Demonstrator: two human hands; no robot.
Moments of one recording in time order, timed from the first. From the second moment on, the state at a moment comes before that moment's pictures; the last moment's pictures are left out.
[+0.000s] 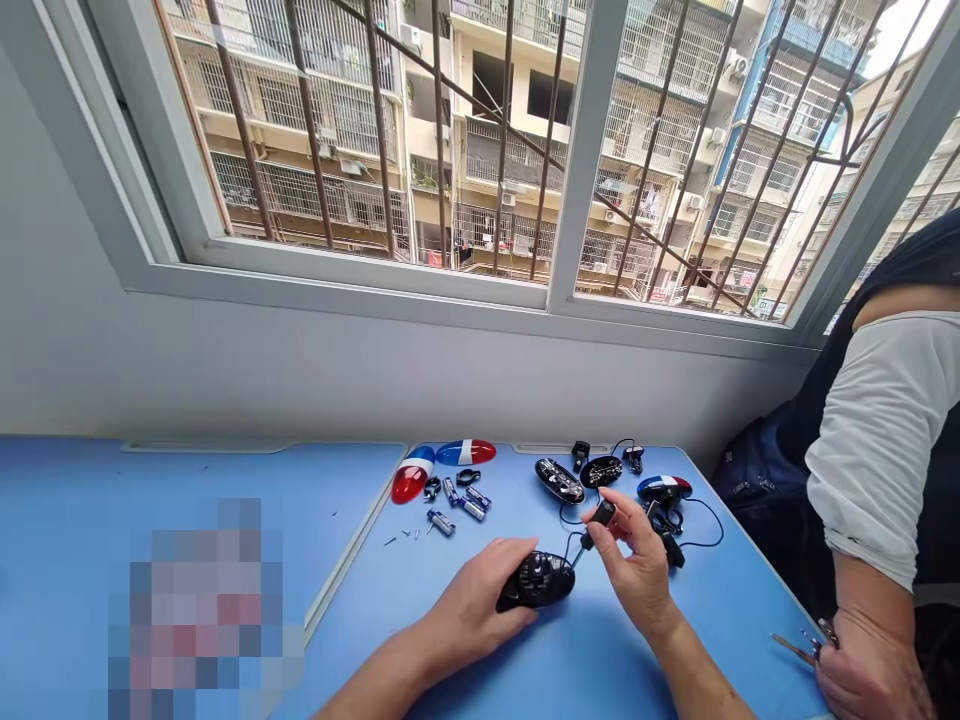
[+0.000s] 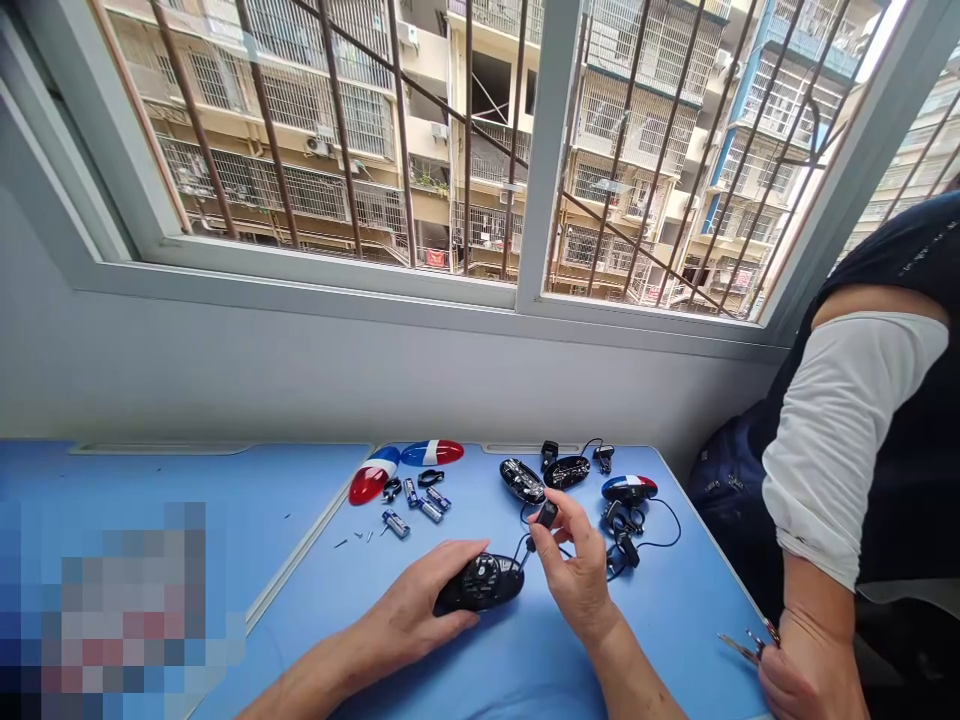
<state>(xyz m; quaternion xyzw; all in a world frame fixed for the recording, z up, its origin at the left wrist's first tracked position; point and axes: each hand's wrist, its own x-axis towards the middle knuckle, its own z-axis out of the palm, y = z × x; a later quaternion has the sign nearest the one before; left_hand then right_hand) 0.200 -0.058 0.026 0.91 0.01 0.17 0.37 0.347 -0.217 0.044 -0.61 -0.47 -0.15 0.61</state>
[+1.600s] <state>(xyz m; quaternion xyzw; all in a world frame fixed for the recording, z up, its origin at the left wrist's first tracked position) 0.199 -0.060 0.032 0.92 0.00 0.16 0.36 0.342 -0.218 0.050 -0.58 -0.52 -0.20 0.60</state>
